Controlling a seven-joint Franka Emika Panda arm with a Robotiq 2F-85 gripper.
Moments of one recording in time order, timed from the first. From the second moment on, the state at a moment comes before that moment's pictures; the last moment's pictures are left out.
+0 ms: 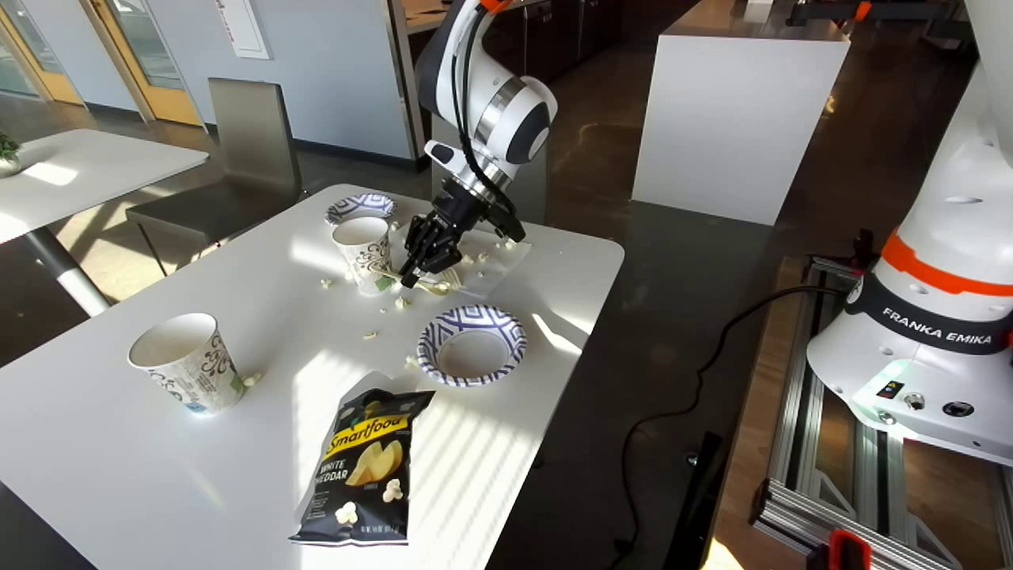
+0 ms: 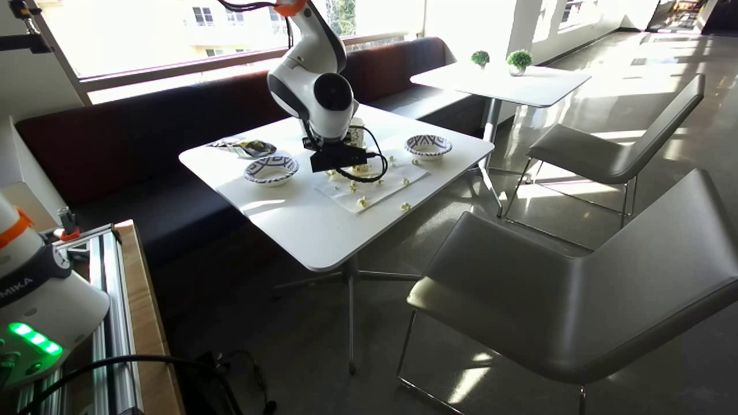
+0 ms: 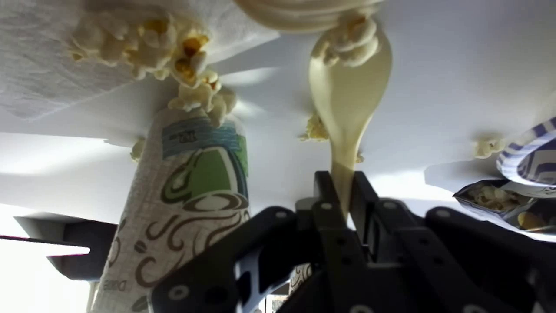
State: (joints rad) arm 0.05 0.55 0.12 -2.05 1.51 2.50 -2.42
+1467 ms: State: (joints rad) arm 0.17 0.52 0.10 -2.09 1.17 2.65 -2.23
